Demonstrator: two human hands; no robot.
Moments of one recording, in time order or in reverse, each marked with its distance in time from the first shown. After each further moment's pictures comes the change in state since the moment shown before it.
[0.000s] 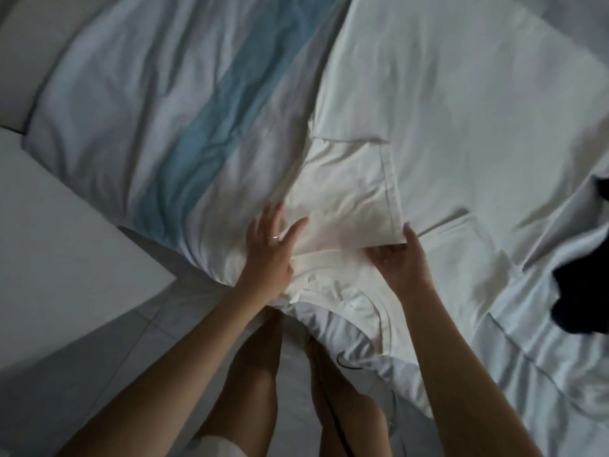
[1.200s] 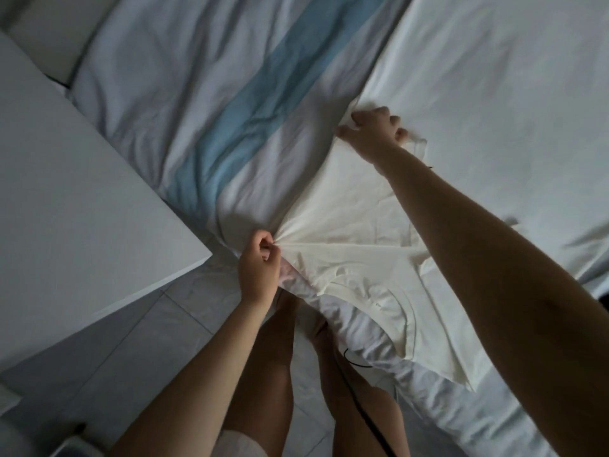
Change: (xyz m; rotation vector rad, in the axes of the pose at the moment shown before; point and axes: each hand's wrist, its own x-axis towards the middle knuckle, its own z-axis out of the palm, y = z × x) left_hand -0.046 -0.032 0.013 -0.659 0.324 -0.778; right_hand 0.061 -0.007 0.209 -1.847 -0.043 -0.572
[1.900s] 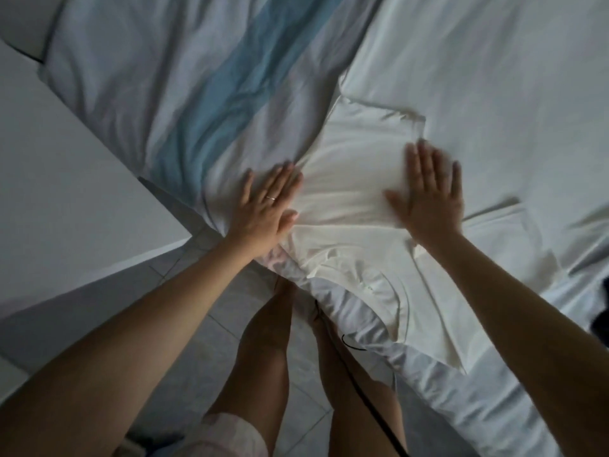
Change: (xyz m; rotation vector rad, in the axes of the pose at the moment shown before) left_hand 0.058 -0.005 0.012 1.040 -0.263 0.851; right_hand -0.078 0.171 0.041 -0.649 0.321 -0.301
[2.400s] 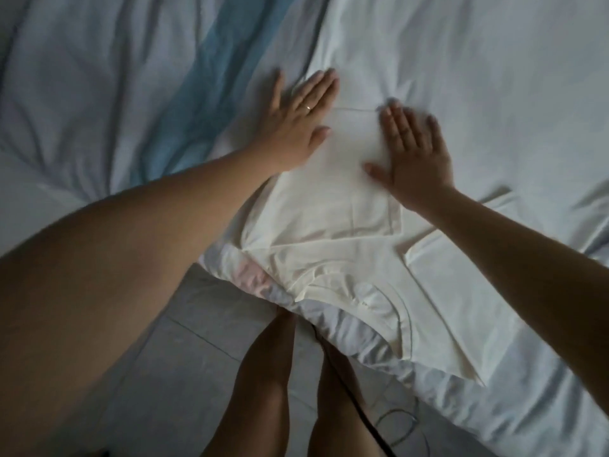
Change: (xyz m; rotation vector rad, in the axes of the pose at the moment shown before) left_hand 0.183 0.016 -0.051 0.119 0.012 0.211; right_hand 0.056 0.018 -0.006 0.059 -0.014 -0.036
